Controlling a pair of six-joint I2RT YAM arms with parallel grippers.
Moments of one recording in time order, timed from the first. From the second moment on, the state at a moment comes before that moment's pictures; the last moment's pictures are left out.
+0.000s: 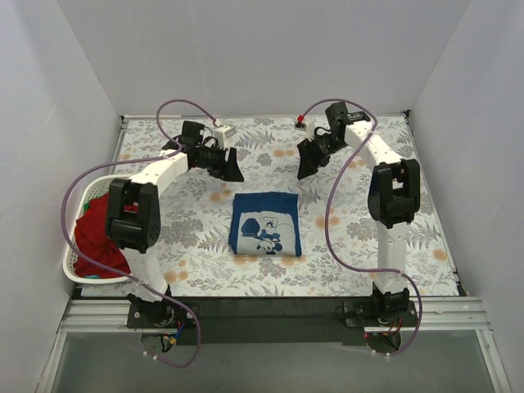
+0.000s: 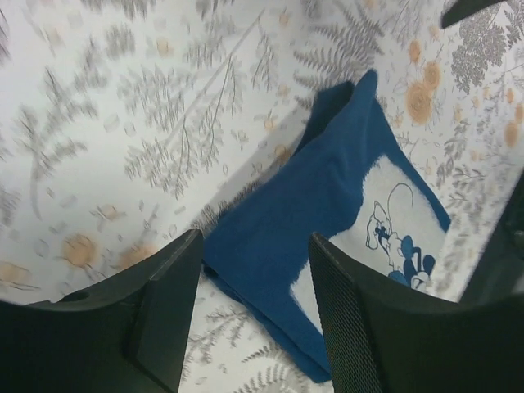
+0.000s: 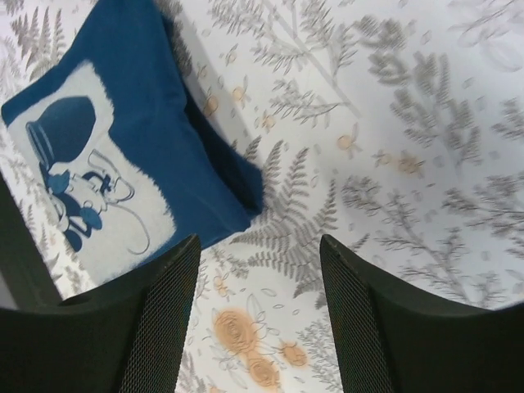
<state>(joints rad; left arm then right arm) -0.23 1.85 1.39 -0.40 0.75 0.12 0.26 2.18 1.94 -1.02 -0.77 -0.51</state>
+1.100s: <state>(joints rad) -0.19 2.13 1.47 -0.55 0.82 -0.10 0.30 2.30 1.84 -1.06 -0.84 -0.58</state>
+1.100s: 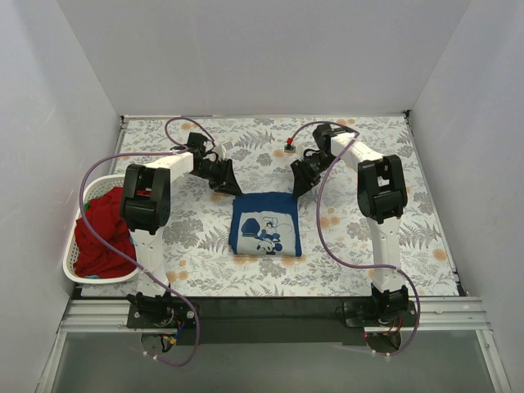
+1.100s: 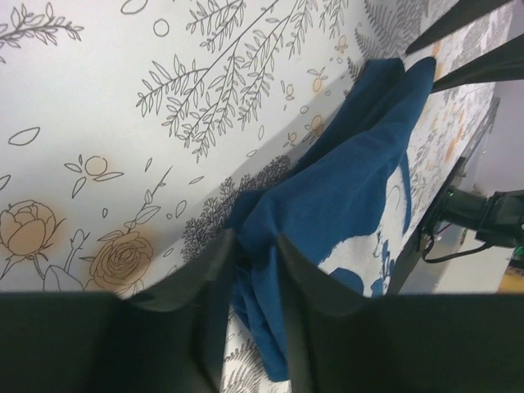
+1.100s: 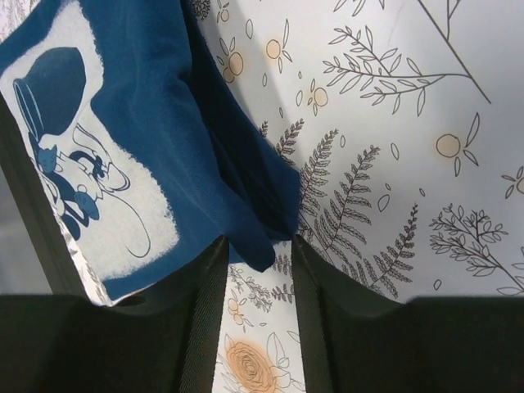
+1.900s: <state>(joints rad) -0.14 2.06 1.40 -0.48 0.74 -0.09 0.31 2.29 1.90 -1.03 -0.76 -0.50</state>
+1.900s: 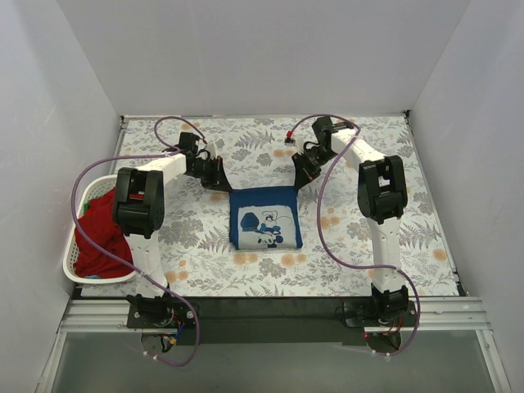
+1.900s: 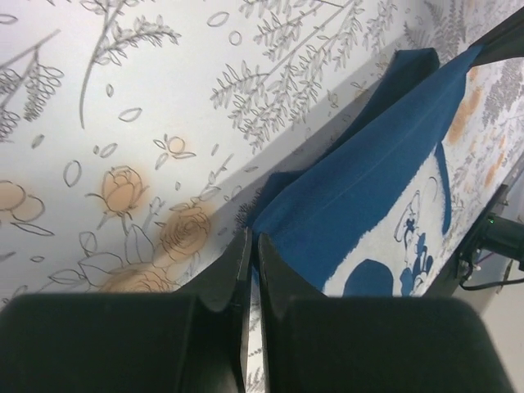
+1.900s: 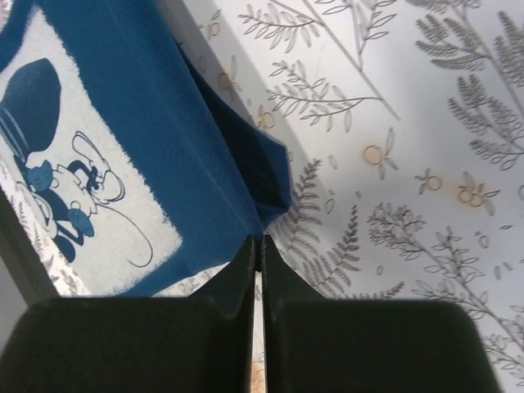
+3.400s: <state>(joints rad) -0.21 1.56 0.72 -0.24 0.88 -0.31 0.29 1.93 1.15 -0.82 -0.98 -0.30</state>
